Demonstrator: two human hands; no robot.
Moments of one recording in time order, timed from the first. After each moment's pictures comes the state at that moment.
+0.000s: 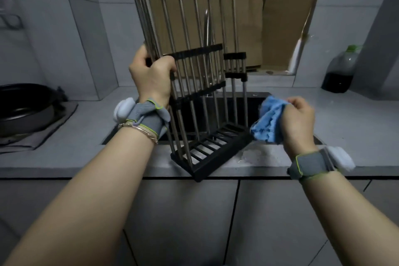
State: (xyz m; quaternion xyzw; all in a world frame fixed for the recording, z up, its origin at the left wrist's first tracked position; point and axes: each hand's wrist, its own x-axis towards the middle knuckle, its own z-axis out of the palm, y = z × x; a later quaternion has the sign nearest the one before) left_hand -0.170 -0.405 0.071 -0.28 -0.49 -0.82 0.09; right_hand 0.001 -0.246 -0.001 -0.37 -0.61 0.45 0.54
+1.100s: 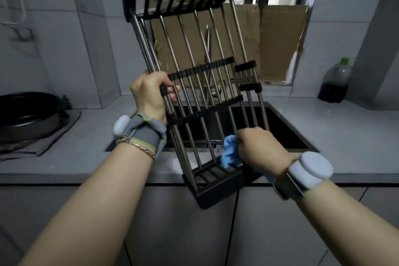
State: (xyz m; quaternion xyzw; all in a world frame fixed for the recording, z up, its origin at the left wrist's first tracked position) left_hand -0.153 -0.424 0.071 -0.20 -0.43 -0.88 -0.06; right_hand -0.003 -0.304 0.006 -0.28 -0.95 0.02 0.17
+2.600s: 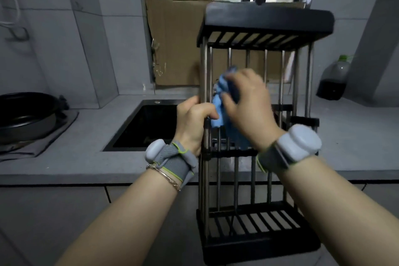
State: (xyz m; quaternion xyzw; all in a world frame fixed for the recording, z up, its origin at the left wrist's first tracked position) left_hand -0.096 -0.405 0.035 -0.30 -0.50 -0.79 -0.17; right_hand -0.027 -0.315 0.052 -0.13 -0.84 0.07 0.52
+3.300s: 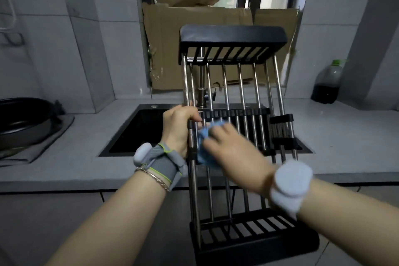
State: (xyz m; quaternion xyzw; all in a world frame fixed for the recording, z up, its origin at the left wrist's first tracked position) left_hand -0.111 -0.407 0.035 -0.21 -0.52 -0.80 -0.22; right_hand -0.005 -0.327 -0.005 0.00 -0.95 -0.13 0.29
